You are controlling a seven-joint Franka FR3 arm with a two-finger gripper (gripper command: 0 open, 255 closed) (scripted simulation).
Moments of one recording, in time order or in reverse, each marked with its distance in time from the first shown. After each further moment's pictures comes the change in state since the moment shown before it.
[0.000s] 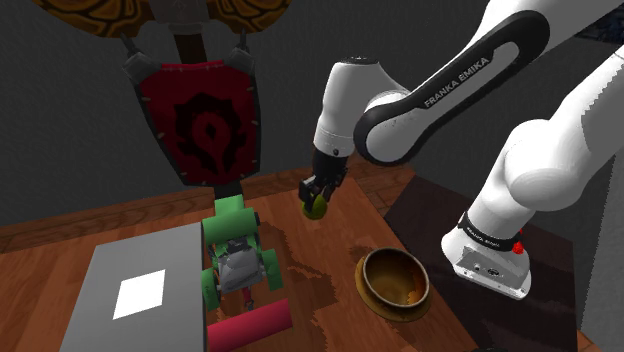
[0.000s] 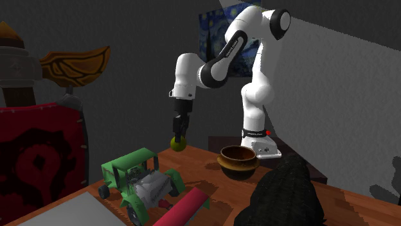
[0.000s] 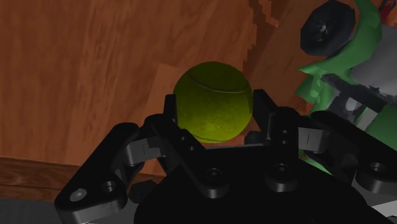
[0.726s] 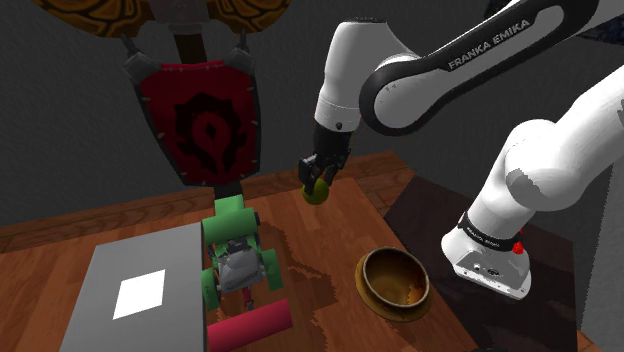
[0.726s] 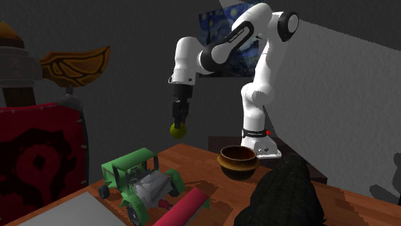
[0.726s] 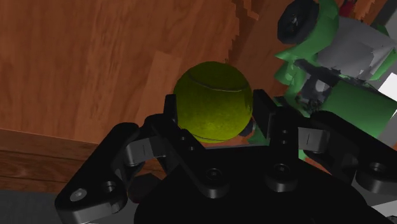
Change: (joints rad) arm 0.009 -0.128 -0.034 0.062 0.005 -0.187 0.001
